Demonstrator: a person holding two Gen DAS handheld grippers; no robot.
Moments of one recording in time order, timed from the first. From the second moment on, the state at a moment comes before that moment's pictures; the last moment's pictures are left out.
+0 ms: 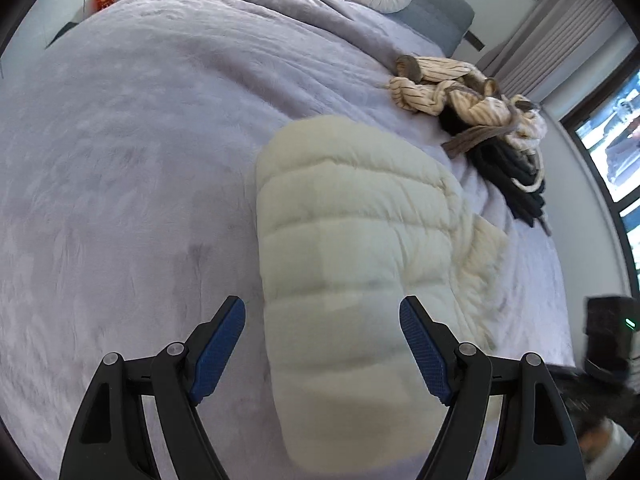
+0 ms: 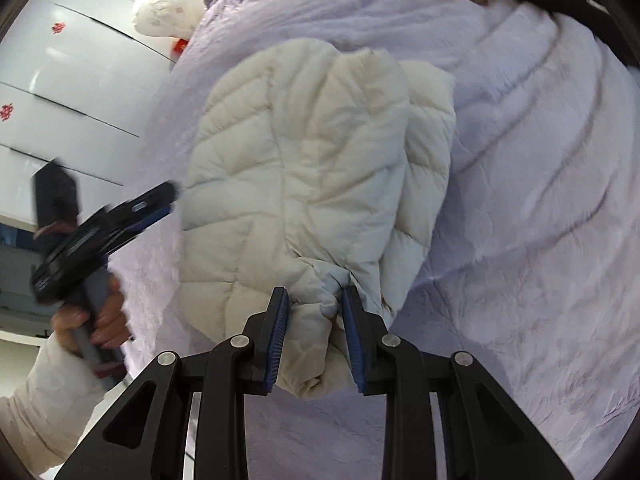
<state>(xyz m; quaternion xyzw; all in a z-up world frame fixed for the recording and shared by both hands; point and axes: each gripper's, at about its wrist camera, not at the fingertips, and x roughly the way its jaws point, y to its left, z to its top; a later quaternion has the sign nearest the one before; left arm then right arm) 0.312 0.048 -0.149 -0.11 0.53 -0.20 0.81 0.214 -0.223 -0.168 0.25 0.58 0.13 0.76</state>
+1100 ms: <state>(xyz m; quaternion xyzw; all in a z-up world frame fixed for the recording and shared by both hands) 0.270 0.007 -0.205 -0.05 0.57 -0.22 0.79 0.264 -0.264 -0.234 0.30 0.57 0.02 0.76</state>
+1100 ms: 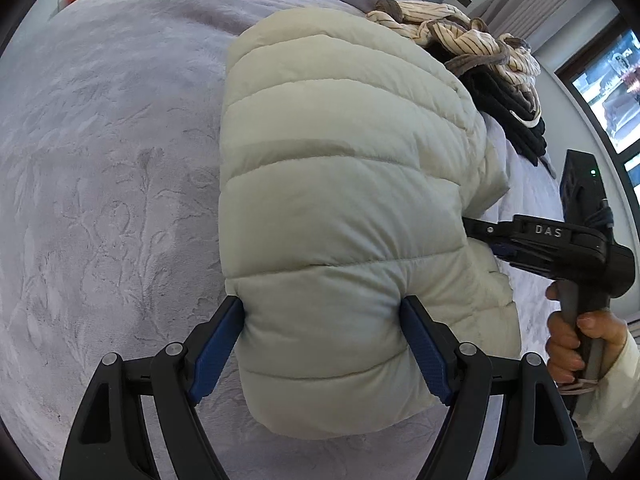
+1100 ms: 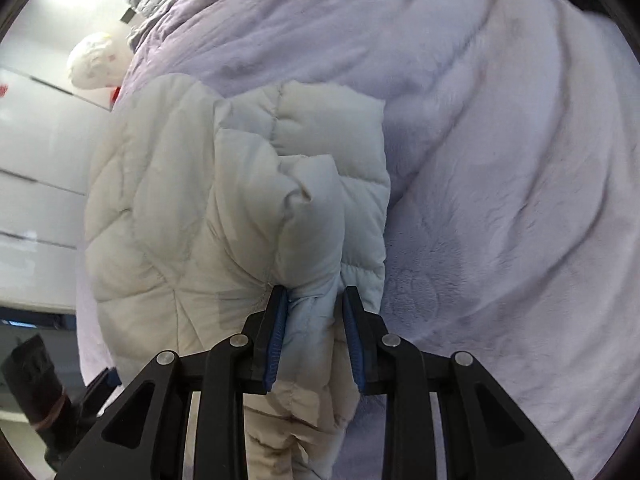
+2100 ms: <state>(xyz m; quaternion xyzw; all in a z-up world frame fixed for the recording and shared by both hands) 0.252 0.026 -0.132 -0.04 0.58 -0.18 0.79 0.229 -0.262 -0.149 0.30 0.57 0.04 0.76</state>
